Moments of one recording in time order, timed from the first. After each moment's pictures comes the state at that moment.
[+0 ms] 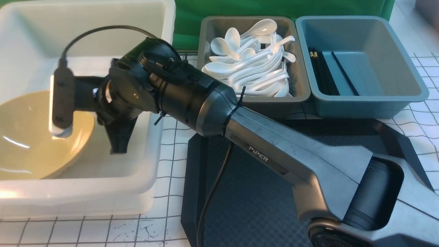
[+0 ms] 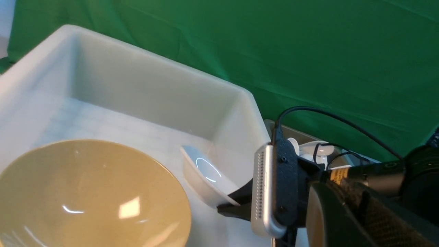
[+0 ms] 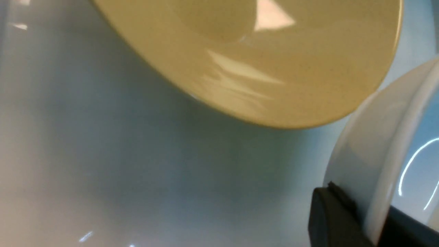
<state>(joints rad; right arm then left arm) 0.91 2.51 -2.60 -0.11 0.81 -0.70 -0.51 0.18 -0.63 0.58 0.71 -0.80</state>
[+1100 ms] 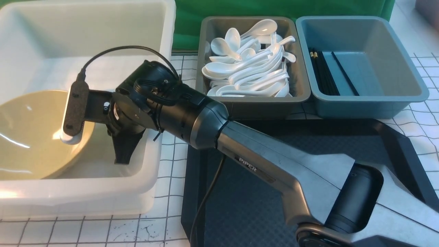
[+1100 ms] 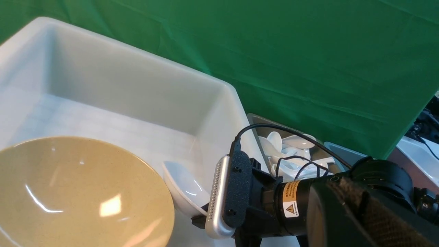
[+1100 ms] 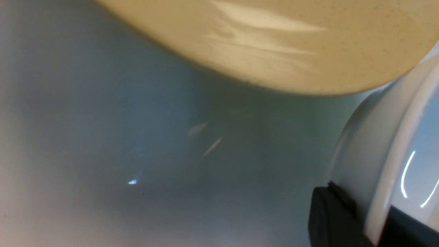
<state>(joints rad) 0.92 2.58 -2.60 -0.18 0.81 -0.52 -0.51 0.18 -0.63 0.53 0.68 -0.75</state>
